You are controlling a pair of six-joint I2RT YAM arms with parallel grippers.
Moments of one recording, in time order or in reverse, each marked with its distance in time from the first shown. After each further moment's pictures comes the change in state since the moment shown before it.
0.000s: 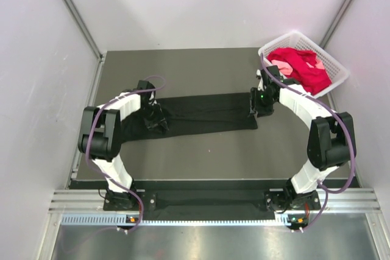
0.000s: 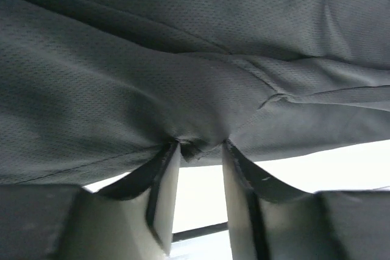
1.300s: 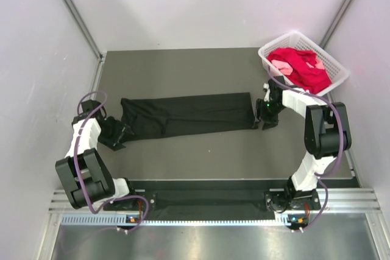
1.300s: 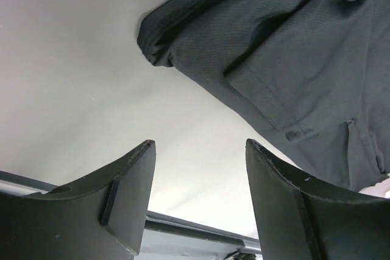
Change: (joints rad) left arm 0.543 -0.471 -0.274 -0.118 -0.041 -0.119; right arm -0.117 0.119 -0.105 0.031 -0.098 -0.016
